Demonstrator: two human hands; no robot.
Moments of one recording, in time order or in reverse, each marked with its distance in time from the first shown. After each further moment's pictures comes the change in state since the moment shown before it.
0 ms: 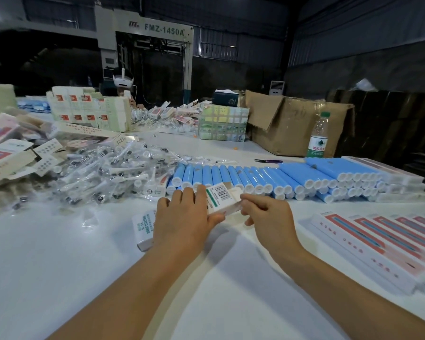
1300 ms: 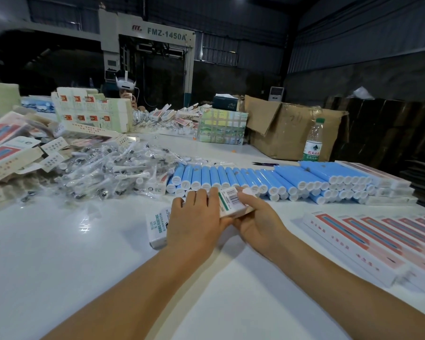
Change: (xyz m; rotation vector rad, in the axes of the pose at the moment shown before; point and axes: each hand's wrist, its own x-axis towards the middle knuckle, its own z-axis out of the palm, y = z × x) left_hand -0.015 0.025 -0.007 -0.029 0.065 0.061; right_hand 0.005 -0.005 0.003 0.923 -0.182 0.570
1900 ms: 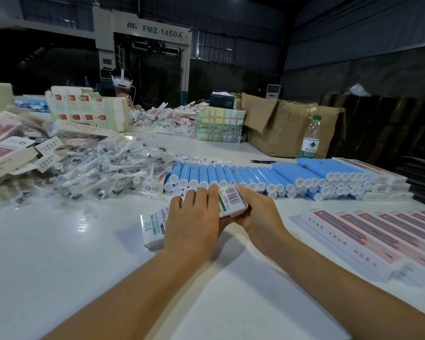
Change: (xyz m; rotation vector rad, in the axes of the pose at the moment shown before) left_hand -0.007 -0.002 -0.002 0.036 0.039 0.041; right_hand -0.011 0.000 0.007 -0.450 0.024 -0.214
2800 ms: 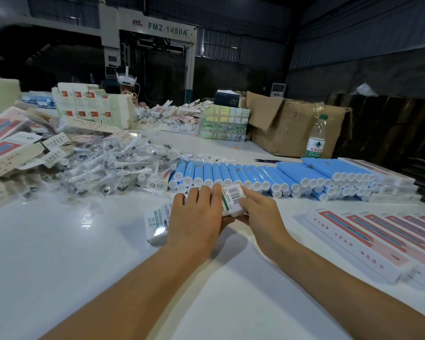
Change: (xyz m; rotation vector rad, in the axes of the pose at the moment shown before) left_hand 0.002 -0.004 0.005 -0.001 0.009 0.002; right_hand -0.004 0.006 0.002 -0.236 -0.008 -0.115
